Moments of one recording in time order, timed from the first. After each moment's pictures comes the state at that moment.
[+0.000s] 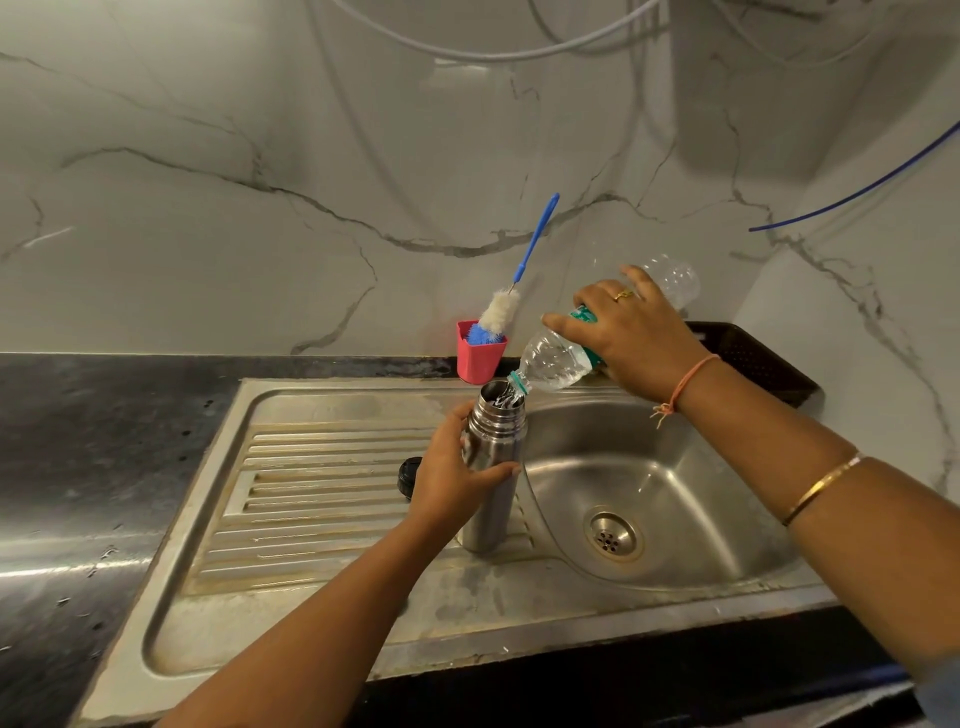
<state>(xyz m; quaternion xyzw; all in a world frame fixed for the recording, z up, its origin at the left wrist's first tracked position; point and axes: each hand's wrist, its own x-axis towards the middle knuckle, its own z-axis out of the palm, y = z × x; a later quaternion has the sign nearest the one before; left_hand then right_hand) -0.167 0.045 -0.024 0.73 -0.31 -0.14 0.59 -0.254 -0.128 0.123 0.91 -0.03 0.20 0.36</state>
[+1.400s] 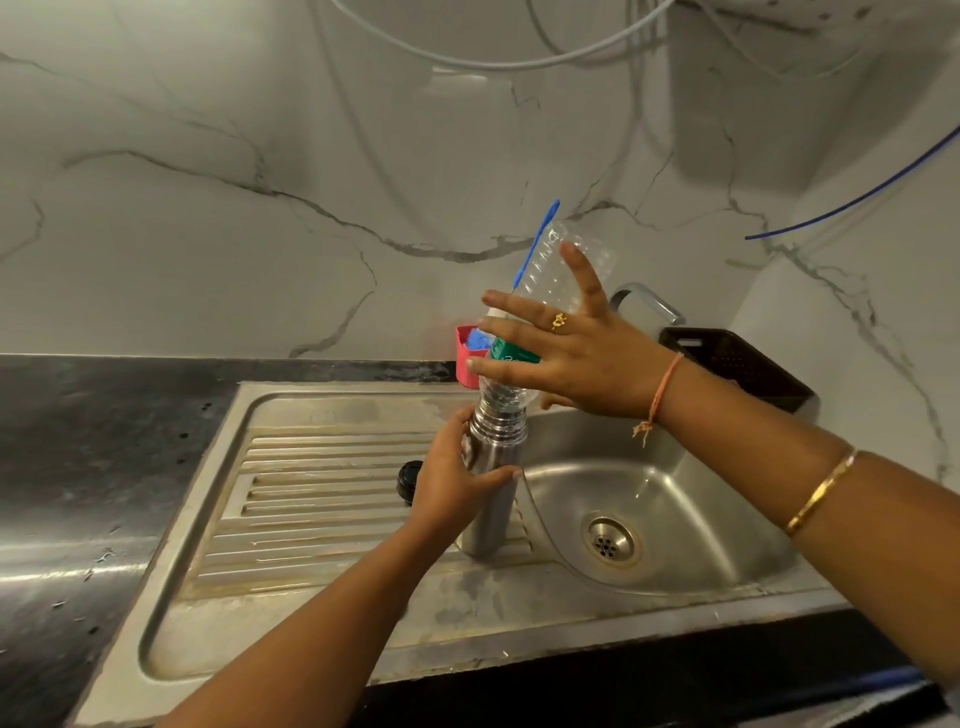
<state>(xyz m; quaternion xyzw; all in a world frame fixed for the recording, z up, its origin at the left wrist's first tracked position) -0.172 0.047 -0.021 0.73 -0.30 -0.14 0.59 -0.242 -0.092 0.131 0.83 0.20 0.23 0.48</state>
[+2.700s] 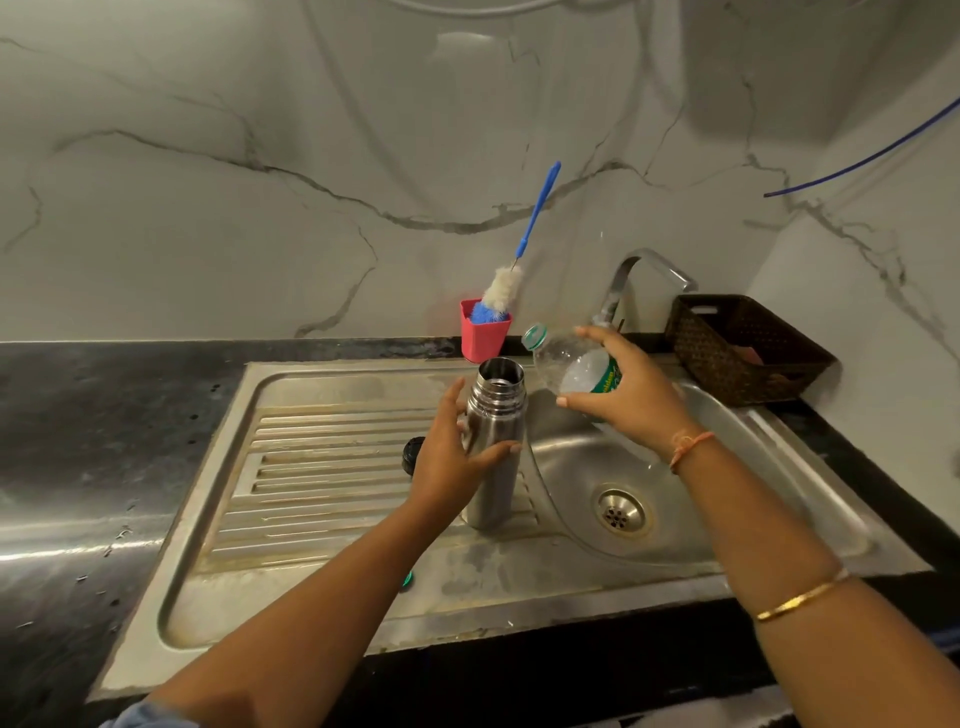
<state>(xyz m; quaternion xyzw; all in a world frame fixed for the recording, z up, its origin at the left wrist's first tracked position) -0.167 0.046 -0.032 0.74 -0.29 -0.16 0.58 -0.281 -0.106 0.058 0.89 -0.26 0.23 -0.30</state>
